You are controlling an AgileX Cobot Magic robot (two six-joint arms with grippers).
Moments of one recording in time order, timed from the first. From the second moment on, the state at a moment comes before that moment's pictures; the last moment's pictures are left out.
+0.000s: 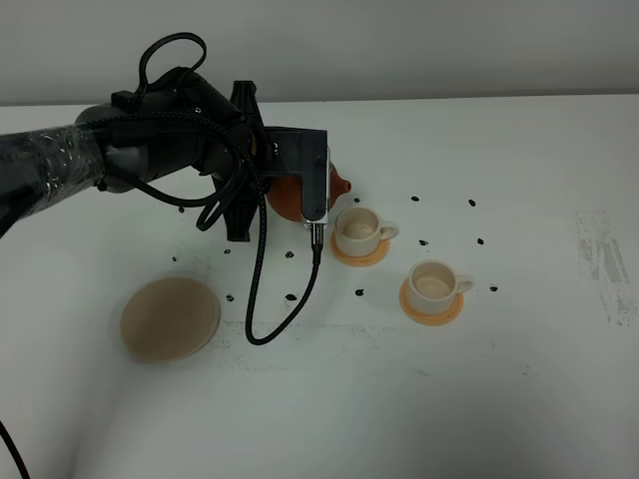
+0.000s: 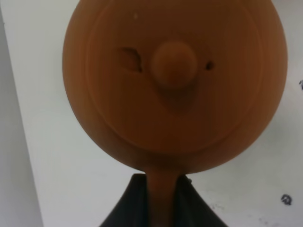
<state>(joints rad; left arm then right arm) -0.53 2.08 -1.52 0.34 0.49 0.91 -0.19 -0.01 -0.52 0.00 1.11 -0.06</state>
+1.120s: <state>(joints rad) -0.55 2.08 -1.52 0.52 0.46 0.90 -0.19 -0.01 -0.52 0.00 1.11 -0.06</state>
